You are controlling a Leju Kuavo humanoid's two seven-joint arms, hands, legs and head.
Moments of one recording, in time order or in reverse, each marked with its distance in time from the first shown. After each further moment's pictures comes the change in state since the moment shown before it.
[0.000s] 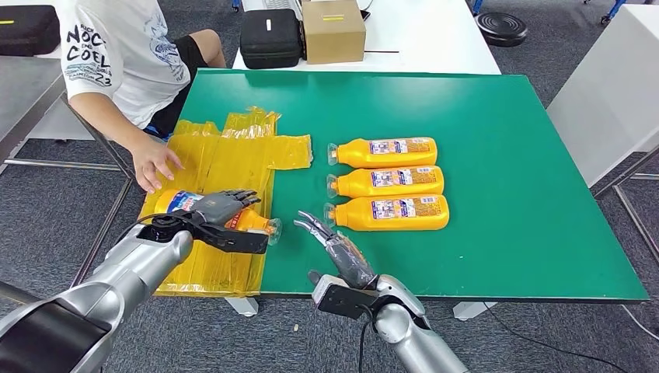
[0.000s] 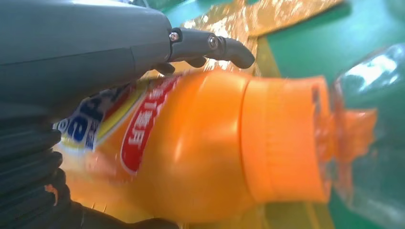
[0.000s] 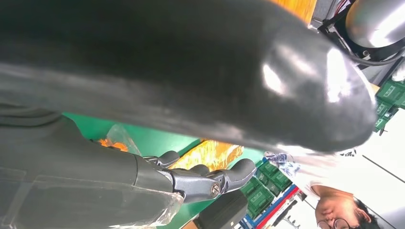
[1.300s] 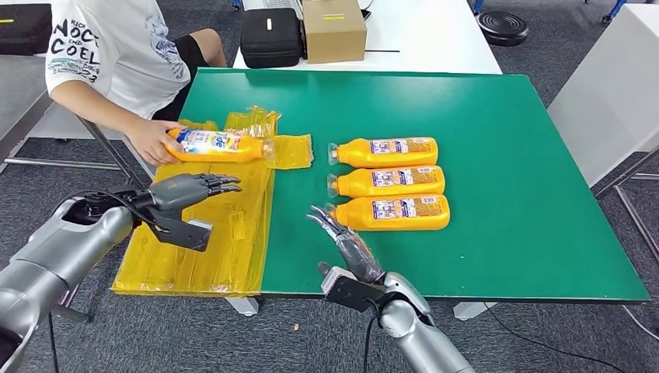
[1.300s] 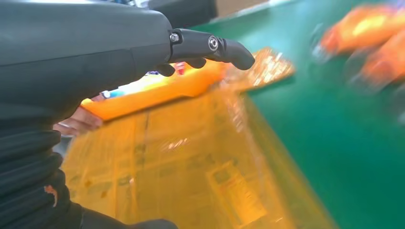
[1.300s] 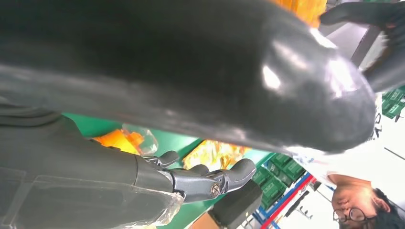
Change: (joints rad) left arm 0.011 0.372 -0.166 -0.530 0.351 -0.242 -0.248; right arm -0.014 -0.008 -0.034 0.048 -0.008 -0.048 -0.012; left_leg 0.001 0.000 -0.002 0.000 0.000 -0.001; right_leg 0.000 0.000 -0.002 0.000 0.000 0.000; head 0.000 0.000
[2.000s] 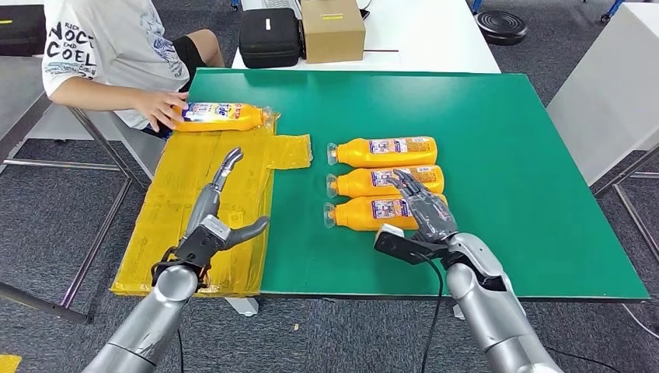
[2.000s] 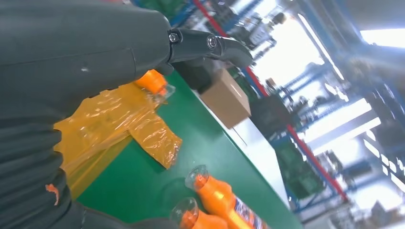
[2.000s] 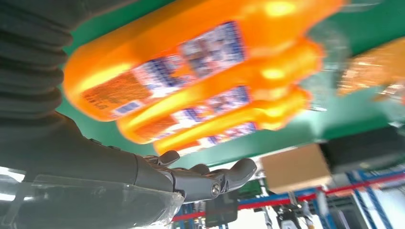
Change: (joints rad) left arm 0.461 -0.407 0.448 -0.218 0.409 0.471 0.018; right arm -0.125 -0.213 -0.214 0.014 0.394 0.003 0.191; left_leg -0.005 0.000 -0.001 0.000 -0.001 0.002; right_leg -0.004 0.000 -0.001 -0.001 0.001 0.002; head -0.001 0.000
